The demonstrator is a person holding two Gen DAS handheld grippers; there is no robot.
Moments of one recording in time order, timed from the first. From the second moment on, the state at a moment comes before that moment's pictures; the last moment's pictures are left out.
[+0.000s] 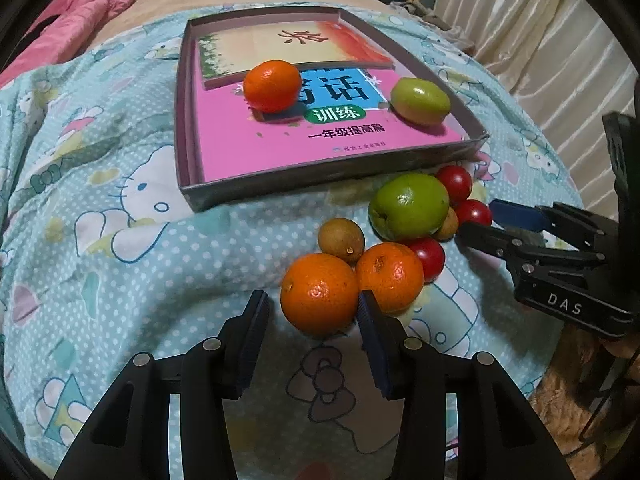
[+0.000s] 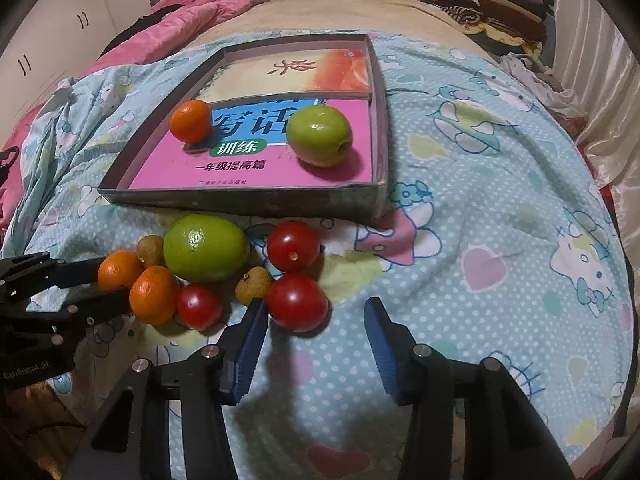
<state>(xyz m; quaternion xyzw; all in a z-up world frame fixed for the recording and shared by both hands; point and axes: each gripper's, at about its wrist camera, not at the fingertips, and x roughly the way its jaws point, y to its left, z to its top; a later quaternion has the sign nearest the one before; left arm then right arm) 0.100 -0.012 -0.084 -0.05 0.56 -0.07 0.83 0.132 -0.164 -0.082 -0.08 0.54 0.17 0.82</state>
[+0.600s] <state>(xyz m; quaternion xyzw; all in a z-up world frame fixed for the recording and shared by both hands) 0.120 -0.020 -0.094 -0.03 0.55 -0.05 0.83 0.143 -0.160 -0.088 -0.08 0.54 0.18 0.82</state>
